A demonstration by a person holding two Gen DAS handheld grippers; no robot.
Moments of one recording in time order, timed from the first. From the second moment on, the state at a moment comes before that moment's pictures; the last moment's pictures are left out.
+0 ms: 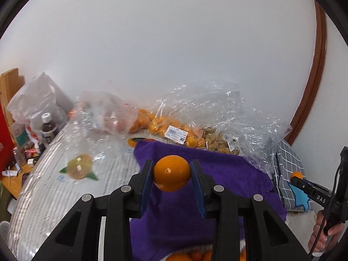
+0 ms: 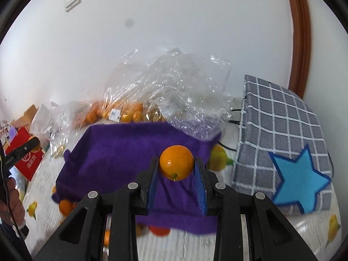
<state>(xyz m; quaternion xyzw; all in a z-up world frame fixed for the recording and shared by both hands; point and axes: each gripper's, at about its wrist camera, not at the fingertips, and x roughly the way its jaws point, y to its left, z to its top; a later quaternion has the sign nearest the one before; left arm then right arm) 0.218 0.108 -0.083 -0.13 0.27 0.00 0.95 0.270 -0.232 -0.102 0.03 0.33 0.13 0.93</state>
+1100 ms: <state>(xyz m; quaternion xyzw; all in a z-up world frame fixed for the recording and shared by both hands) 0.306 0.076 -0.170 -0.10 0.42 -0.02 0.90 0.339 -0.199 -0.192 -0.01 0.40 0.14 0.91</state>
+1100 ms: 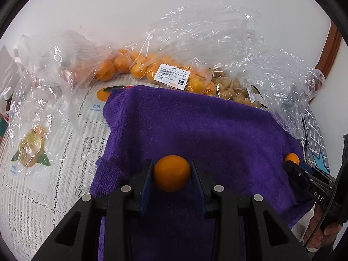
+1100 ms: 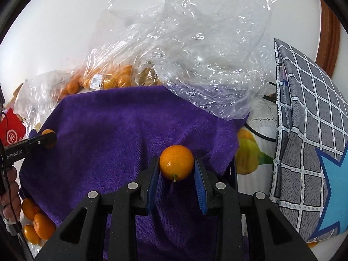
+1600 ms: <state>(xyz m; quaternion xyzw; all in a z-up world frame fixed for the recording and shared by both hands) 0.303 0.073 -0.169 -0.09 0.41 -0.03 0.91 0.332 -0.201 -0.184 -0.02 0.39 0.14 0.91</state>
